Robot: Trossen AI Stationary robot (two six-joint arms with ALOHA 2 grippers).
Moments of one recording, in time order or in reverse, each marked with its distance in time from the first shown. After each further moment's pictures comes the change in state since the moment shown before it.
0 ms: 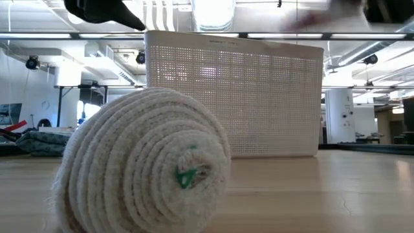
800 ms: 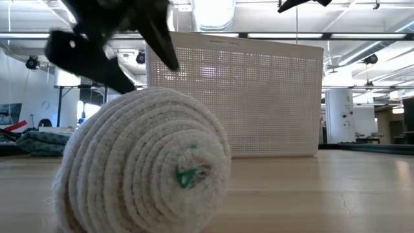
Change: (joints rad) left arm -0.004 0.248 -0.020 -0.014 -0.121 -0.436; right arm -0.492 0.032 0.438 -0.111 0.100 -0.665
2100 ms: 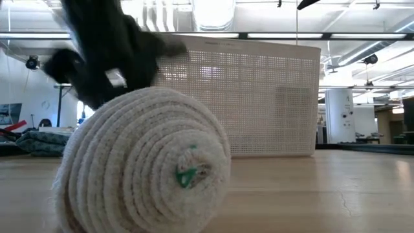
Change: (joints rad) left arm 0.065 0.266 0.188 -0.324 0.152 -0.054; right arm 0.204 -0.004 0.002 -0.190 0.103 0.206
